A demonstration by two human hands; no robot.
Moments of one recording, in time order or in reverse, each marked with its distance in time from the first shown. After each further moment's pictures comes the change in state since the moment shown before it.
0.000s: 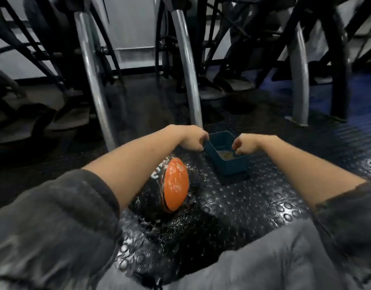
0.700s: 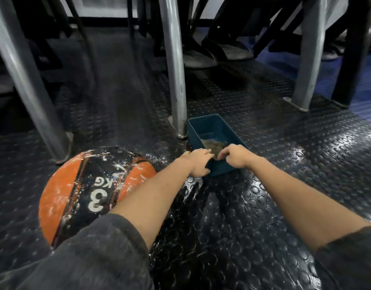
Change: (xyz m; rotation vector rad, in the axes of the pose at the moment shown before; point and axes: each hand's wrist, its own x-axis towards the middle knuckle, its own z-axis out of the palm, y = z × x) left_hand 0.177 -0.018 0.154 -0.124 -0.111 0.024; right_hand 0.125 0.055 0.084 0.136 0.041 0.079
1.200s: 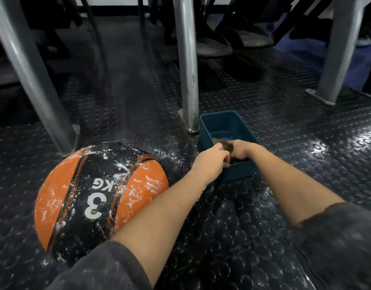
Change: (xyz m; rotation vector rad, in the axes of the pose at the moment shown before) left_hand 0.002 0.010 0.023 -0.294 0.385 -0.048; right_hand 0.073 0.002 0.021 -0.017 -0.214 0.138
